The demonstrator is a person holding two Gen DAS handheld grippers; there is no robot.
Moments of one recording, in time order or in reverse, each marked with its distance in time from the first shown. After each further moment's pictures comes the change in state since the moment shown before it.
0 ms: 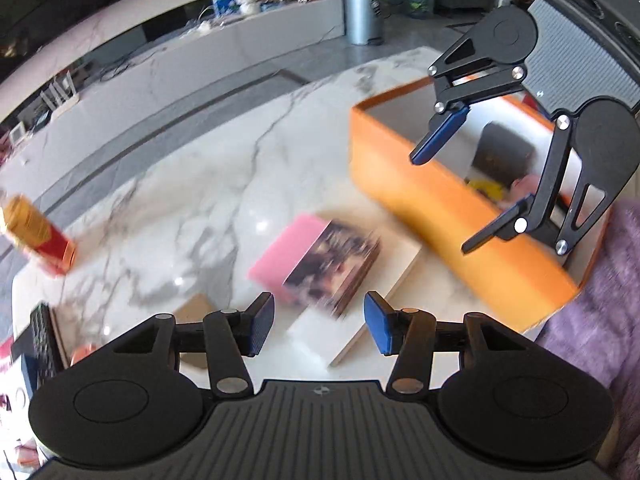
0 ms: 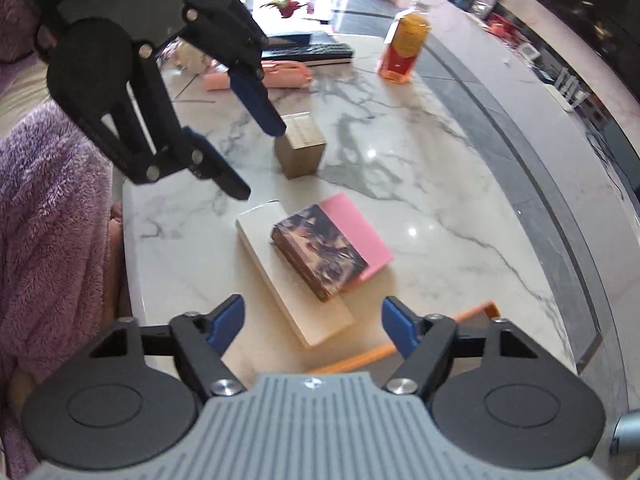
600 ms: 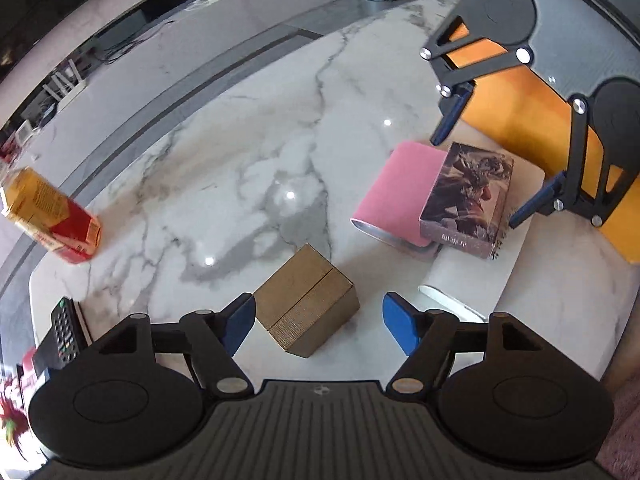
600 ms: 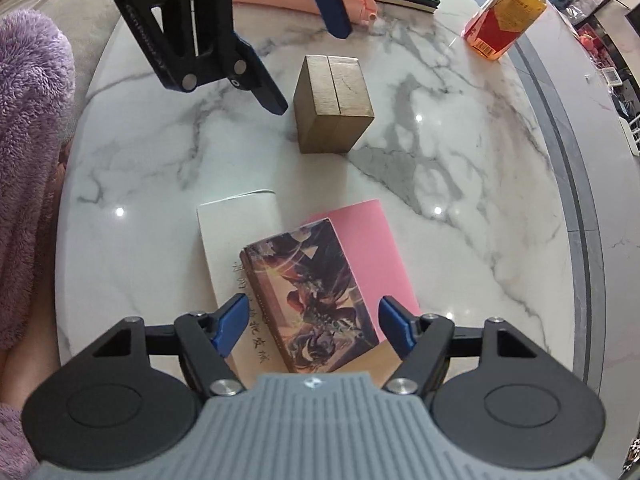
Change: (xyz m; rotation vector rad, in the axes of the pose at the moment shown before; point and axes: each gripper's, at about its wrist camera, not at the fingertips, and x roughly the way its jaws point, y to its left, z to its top) left arm 0.065 0.082 -0.028 0.136 0.103 0.051; right arm 0.127 -0.002 0.062 -0.254 0.198 0.062
